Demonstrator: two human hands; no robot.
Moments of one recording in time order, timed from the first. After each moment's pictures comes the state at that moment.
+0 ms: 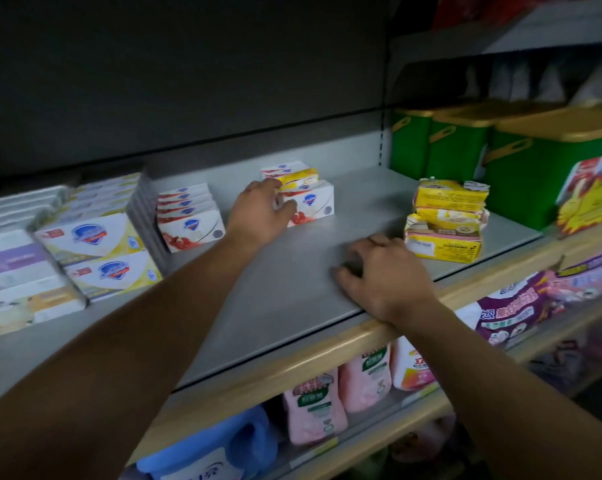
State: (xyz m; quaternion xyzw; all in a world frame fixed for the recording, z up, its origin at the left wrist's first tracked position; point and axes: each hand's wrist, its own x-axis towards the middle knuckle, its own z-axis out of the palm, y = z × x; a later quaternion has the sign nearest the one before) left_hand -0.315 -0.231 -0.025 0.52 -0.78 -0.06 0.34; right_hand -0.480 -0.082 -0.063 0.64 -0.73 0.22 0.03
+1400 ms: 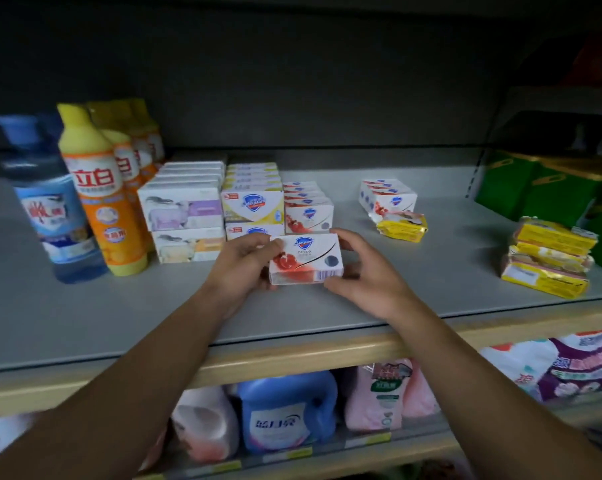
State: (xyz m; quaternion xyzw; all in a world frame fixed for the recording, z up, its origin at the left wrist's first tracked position) left_hand -0.116 -0.105 -0.050 0.45 -0.53 -0.49 0.53; right_hand -0.332 -0.094 -0.058 0.71 -0.46 0.43 -0.33
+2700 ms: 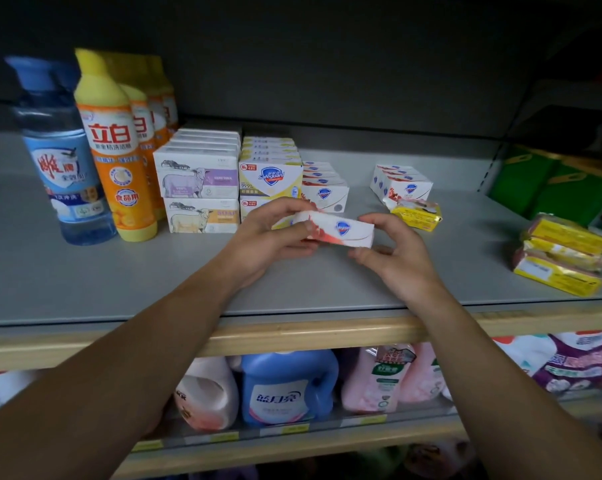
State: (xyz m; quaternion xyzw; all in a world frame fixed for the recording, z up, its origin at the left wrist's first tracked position) left_hand -0.116 -0.097 -0.044 0.31 -0.58 -0.54 0.52; right_hand -0.336 -0.086 -0.056 0.65 -0.46 0.52 -0.31
